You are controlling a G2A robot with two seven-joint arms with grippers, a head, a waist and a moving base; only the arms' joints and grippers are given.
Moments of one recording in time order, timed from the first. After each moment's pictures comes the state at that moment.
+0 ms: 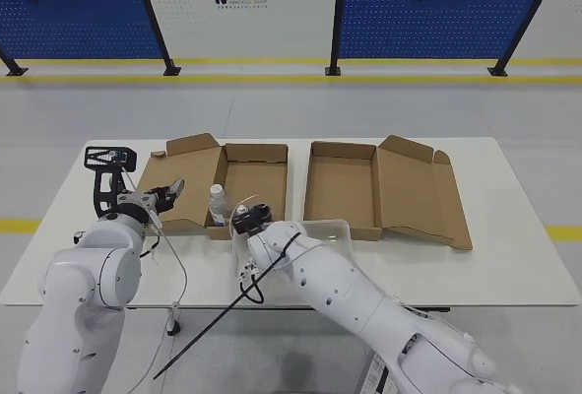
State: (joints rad) left arm 1.39 -1.14 -1.58 -2.14 1.26 0.21 -0.95; right arm -0.72 -1.70 0.60 -1.07 -1.05 0.39 1.26
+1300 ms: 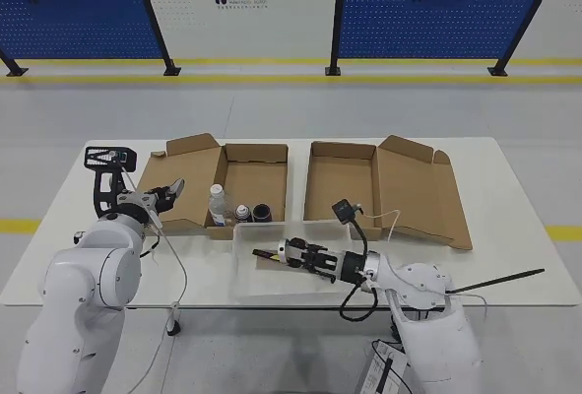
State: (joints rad) left arm 1.39 -1.14 -1.58 -2.14 1.26 0.21 -0.95; right arm -1.38 -1.50 1.36 -1.71 -0.18 -0.19 1.08
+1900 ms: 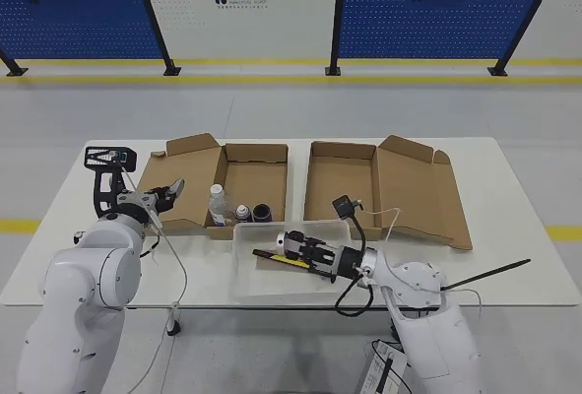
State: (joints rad) left arm 1.39 -1.14 -1.58 -2.14 1.26 0.21 -0.95; right arm -1.35 -1.47 1.31 -1.69 -0.21 -0.21 0.97
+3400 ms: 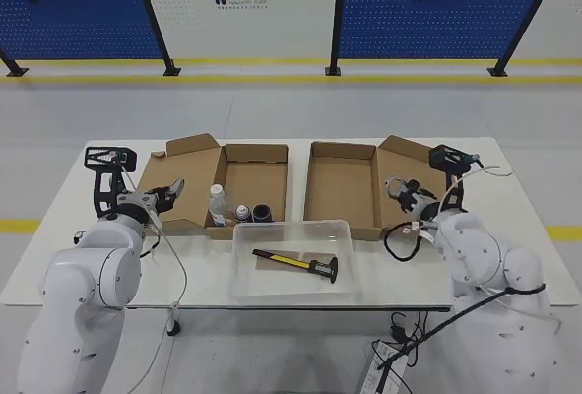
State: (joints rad) left arm 1.39 -1.14 -1.58 -2.14 1.26 0.21 -0.95; right arm -1.24 -1.36 1.46 -2.00 -1.15 0.40 1.10
